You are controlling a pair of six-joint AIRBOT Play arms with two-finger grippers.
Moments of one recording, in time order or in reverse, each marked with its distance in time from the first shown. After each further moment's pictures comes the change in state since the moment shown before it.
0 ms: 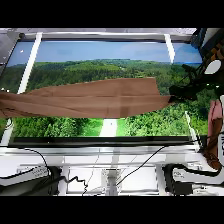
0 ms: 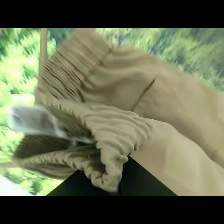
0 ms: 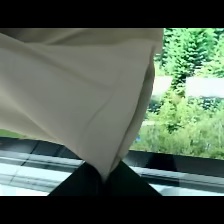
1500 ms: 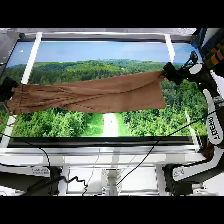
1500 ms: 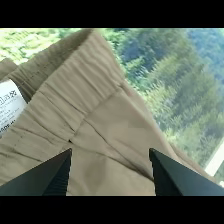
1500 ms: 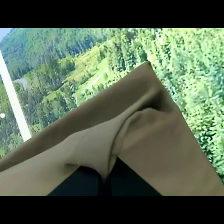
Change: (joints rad) left arm -0.162 -0.219 0.004 -0.187 0.350 -0.103; right arm 0.016 -0.209 0.068 0.182 -0.795 0.288
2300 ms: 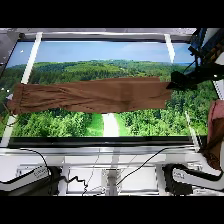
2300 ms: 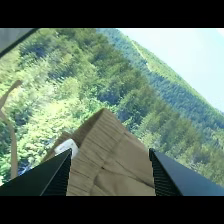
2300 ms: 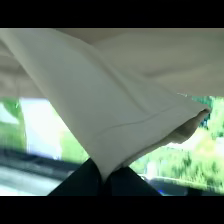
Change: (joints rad) left arm 0.150 0.331 0.000 0.004 -0.056 0.195; right arm 0.000 0.330 0.070 -0.013 0.817 -0.282
